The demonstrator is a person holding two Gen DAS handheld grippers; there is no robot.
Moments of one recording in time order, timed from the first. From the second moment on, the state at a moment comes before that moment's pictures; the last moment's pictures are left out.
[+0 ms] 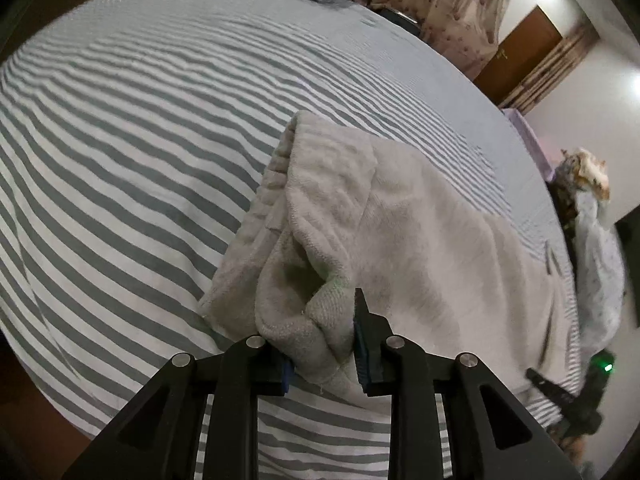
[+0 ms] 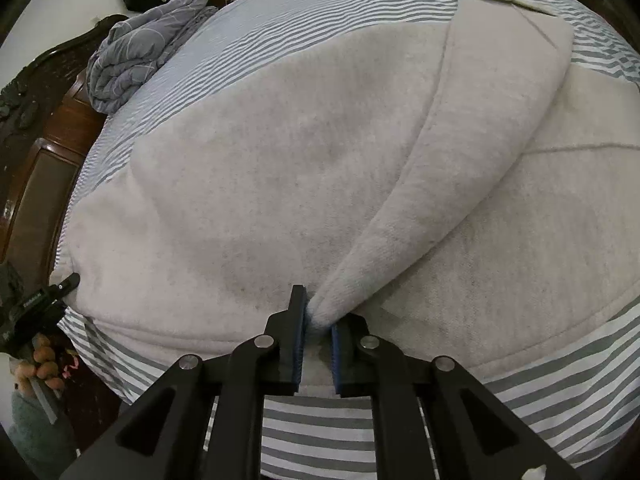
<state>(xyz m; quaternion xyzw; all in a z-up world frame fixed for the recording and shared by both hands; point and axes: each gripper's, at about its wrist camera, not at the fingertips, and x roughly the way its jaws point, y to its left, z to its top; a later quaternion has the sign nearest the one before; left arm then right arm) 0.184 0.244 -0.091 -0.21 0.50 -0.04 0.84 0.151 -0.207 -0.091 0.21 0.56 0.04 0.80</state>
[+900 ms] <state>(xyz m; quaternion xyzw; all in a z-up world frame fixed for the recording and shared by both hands) 0.108 -0.018 -0.045 -0.05 0.44 -0.25 0.86 0.115 -0.366 -0.031 0.27 0.51 0.00 0.82</state>
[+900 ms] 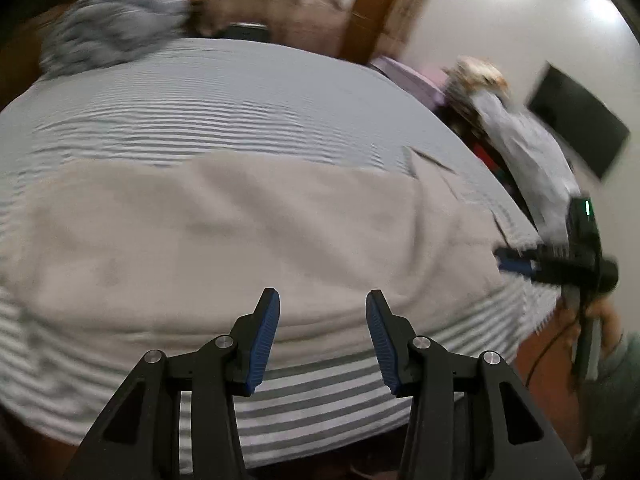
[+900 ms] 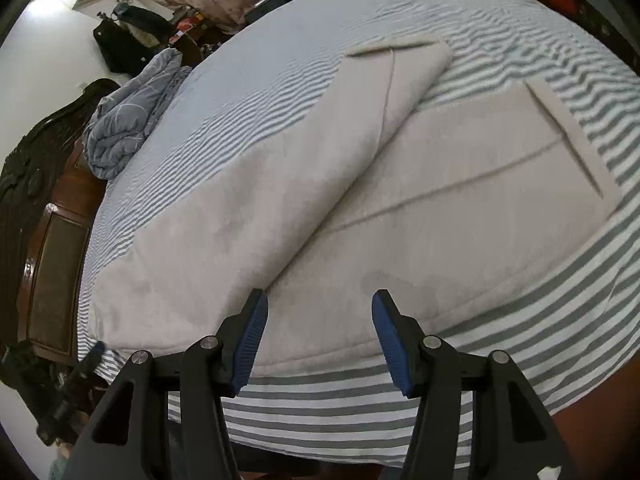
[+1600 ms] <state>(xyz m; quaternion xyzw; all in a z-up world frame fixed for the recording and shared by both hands) 0.141 -0.157 -0.117 0.01 0.46 -0.30 0.84 0.330 -0.388 -0.064 0.10 0.56 -0.07 0.82</state>
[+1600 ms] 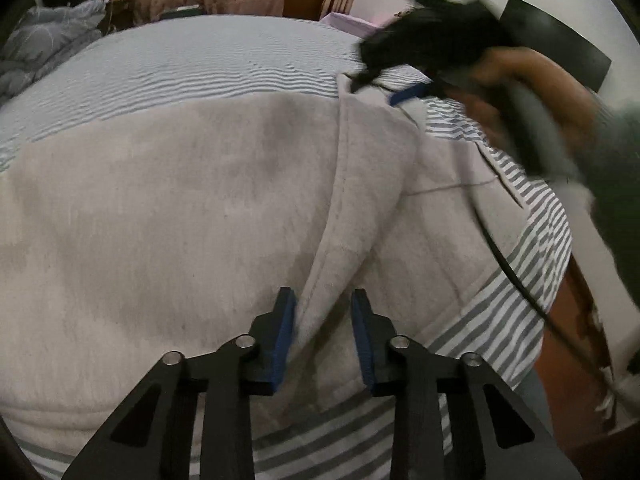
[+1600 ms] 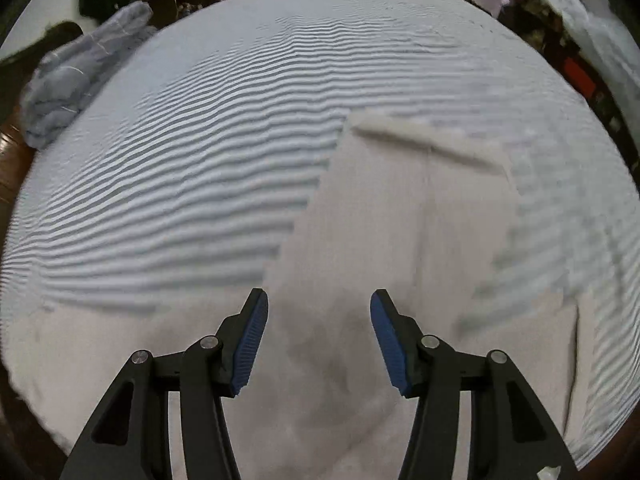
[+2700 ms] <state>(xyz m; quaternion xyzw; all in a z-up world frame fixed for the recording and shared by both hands) 0.117 -0.158 -0.093 0.05 0.39 -0.28 0.88 0.211 -0.561 0.025 0.25 0.42 -0.22 0.85</state>
